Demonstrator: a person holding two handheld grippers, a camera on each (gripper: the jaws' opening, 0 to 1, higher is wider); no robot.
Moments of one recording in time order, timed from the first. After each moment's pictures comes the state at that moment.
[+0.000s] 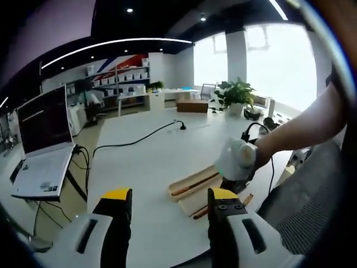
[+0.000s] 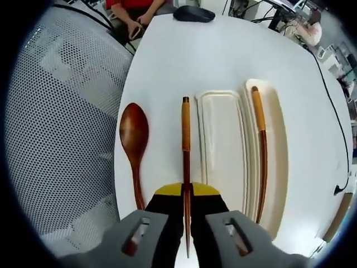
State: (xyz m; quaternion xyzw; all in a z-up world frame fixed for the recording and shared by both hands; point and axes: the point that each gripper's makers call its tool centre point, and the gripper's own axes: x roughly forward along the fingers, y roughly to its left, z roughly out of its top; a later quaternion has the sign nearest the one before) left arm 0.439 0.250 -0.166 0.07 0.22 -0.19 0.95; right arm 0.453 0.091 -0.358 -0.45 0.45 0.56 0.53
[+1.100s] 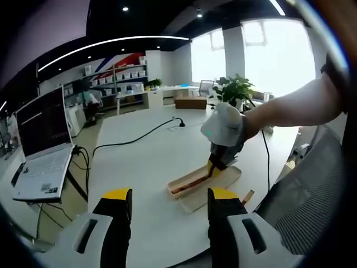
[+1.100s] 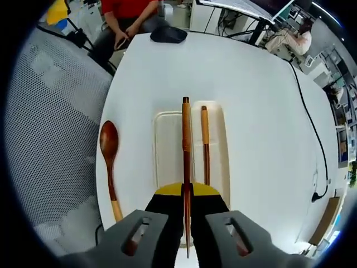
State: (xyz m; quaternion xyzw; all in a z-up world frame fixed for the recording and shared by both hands) left arm 0.439 0.249 -0.169 0.08 0.23 -0.19 0.95; right arm 0.519 0.103 -0.318 -0.46 0.40 0.55 0.57
